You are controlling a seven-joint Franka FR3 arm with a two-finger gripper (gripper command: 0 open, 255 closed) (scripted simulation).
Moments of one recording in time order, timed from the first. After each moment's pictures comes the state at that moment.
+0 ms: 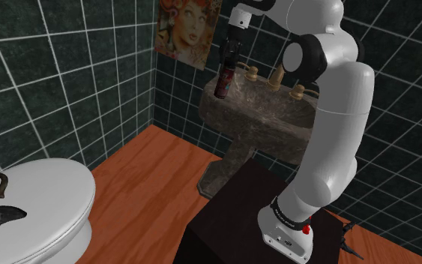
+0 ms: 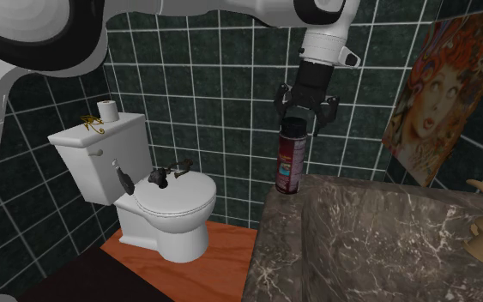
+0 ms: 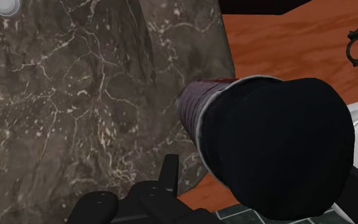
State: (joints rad) arm -0.23 0.43 -0.36 -1.21 0.24 1.46 -0.52
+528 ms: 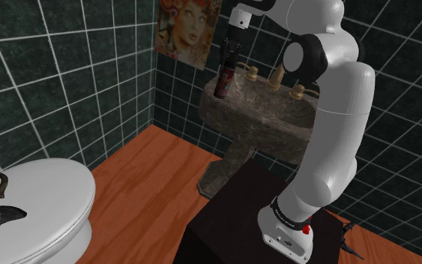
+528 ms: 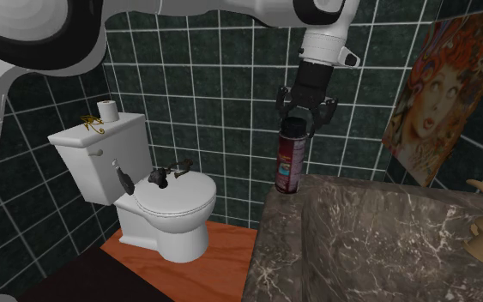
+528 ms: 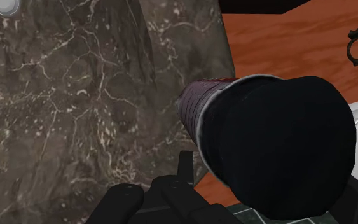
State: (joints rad) arm -0.23 0.42 -0.36 -1.21 0.24 1.46 -0.51
